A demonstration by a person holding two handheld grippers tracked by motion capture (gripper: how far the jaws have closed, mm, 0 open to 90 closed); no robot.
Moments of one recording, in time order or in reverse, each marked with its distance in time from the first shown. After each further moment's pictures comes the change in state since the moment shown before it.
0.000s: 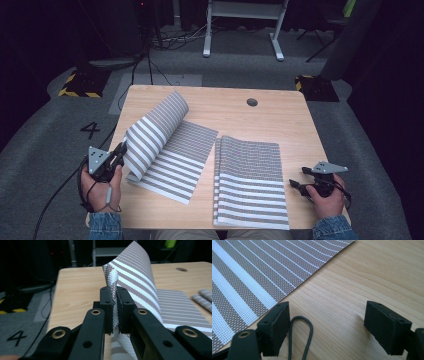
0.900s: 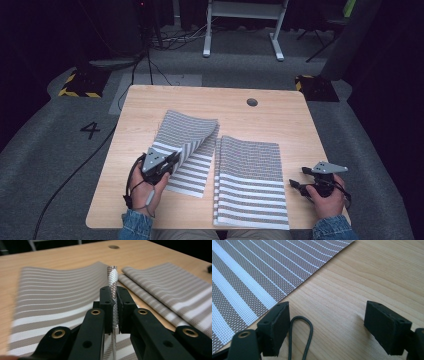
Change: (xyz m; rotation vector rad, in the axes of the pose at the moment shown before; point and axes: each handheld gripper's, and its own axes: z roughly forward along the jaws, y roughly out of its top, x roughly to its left) left arm -0.101 -0.003 0.038 0.100 -0.373 0.136; right arm 0.000 0.000 0.000 0.000 0.000 0.000
